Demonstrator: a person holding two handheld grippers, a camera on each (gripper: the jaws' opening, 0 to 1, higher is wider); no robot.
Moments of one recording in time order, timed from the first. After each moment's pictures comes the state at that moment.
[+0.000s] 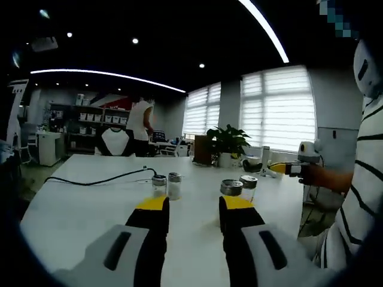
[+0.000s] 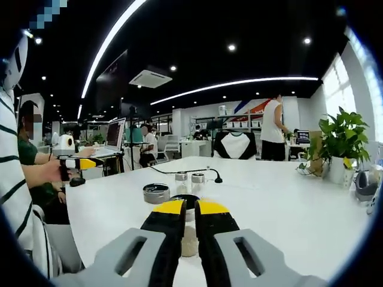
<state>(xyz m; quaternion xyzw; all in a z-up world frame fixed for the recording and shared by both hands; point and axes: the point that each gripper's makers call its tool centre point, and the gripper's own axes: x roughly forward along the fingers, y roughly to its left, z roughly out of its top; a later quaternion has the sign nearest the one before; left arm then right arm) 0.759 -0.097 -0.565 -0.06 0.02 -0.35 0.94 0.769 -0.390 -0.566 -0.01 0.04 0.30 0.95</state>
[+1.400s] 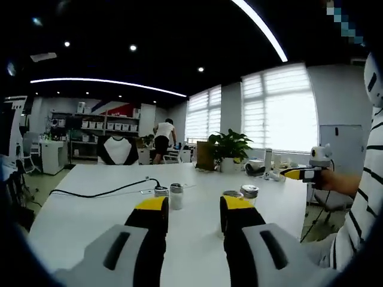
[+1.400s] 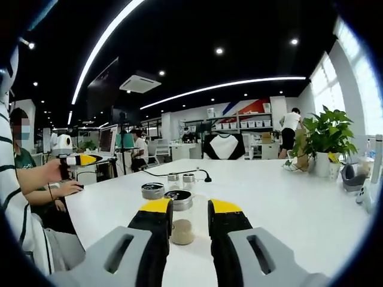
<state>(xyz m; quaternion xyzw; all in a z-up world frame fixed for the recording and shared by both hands) 0.775 -0.112 -0.534 -0.05 -0.01 -0.34 0.94 0.733 -0.427 -0.561 0.01 0.03 0.26 0.96</state>
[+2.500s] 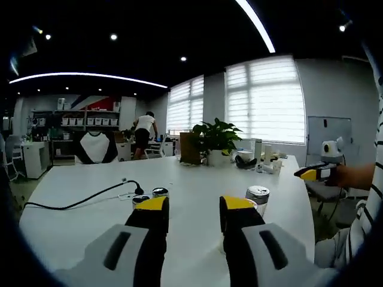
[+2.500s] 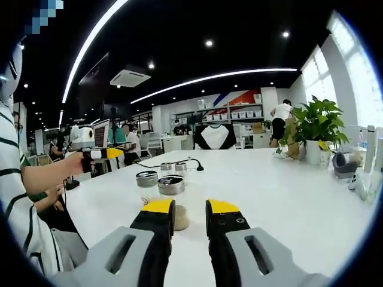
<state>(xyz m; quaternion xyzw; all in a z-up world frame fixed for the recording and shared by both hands) 0.847 -0.181 -0.550 -0.02 0.03 -0.41 0.91 0.721 -0.439 -0.580 0.02 0.07 0.23 0.97</state>
